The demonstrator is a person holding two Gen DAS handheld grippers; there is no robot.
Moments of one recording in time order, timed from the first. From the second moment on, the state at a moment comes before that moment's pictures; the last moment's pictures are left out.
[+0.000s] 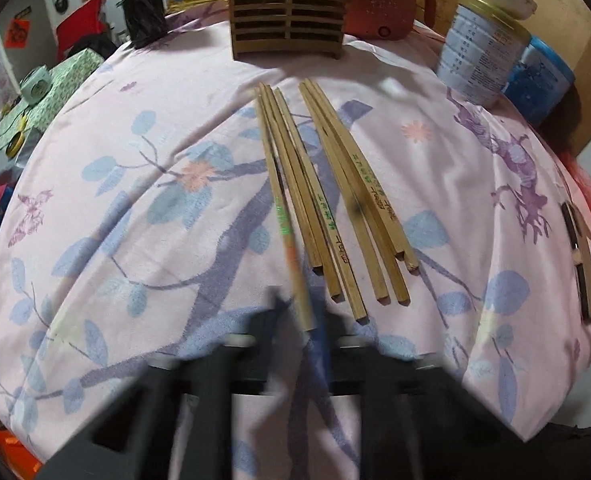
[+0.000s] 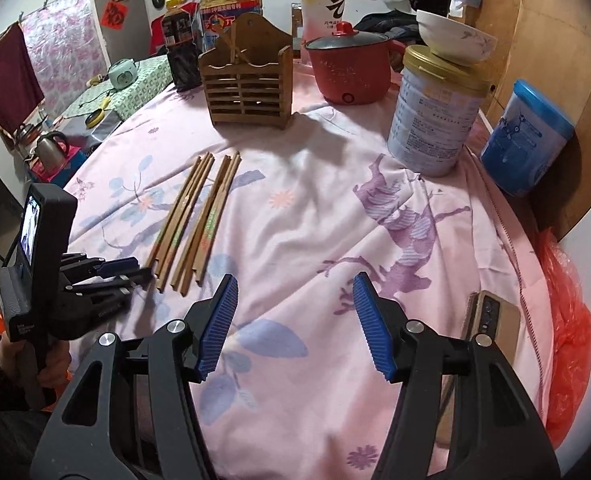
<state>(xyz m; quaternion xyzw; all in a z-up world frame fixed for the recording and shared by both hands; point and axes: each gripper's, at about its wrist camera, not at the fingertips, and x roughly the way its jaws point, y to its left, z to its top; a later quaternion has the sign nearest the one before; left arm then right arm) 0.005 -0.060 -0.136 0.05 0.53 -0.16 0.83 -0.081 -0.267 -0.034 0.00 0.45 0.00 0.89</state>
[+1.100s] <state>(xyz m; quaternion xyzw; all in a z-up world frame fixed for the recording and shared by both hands) 0.001 0.030 -0.061 0.05 0.53 -0.07 0.85 -0.014 -0.191 -0.143 0.05 0.50 0.11 0.86</state>
